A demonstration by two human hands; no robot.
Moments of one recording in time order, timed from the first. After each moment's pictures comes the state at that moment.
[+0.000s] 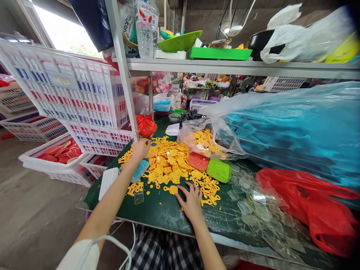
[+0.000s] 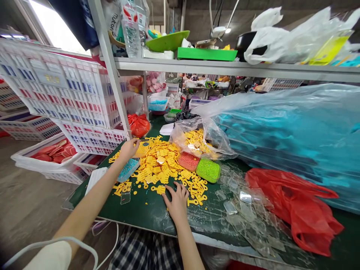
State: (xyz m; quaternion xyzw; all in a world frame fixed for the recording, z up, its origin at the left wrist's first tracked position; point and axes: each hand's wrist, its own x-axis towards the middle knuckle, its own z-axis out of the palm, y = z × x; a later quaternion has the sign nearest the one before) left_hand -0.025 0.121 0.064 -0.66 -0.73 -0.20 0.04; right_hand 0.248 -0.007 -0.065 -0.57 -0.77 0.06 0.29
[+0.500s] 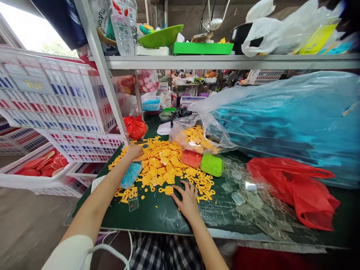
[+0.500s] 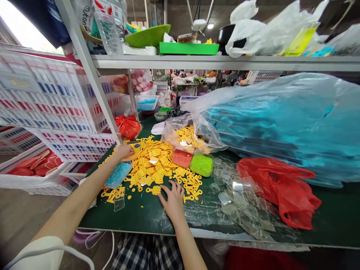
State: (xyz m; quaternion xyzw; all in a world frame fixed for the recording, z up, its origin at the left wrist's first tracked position) left_hand -0.057 0.190 0.035 -0.71 -0.70 0.07 0.02; right_hand 0.250 -0.003 -0.064 -0.57 -0.77 0.10 0.29
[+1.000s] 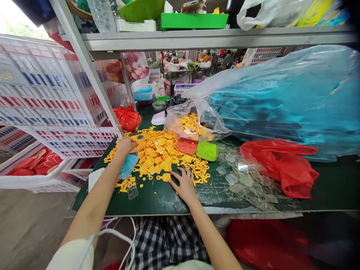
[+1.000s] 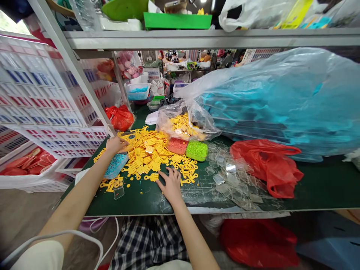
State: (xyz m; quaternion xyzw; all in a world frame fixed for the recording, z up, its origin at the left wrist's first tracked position) left_hand -0.051 0.161 0.044 -0.65 -0.75 -0.05 0.05; right_hand 0.248 -0.006 -0.056 -0.58 -0.76 0.09 0.30
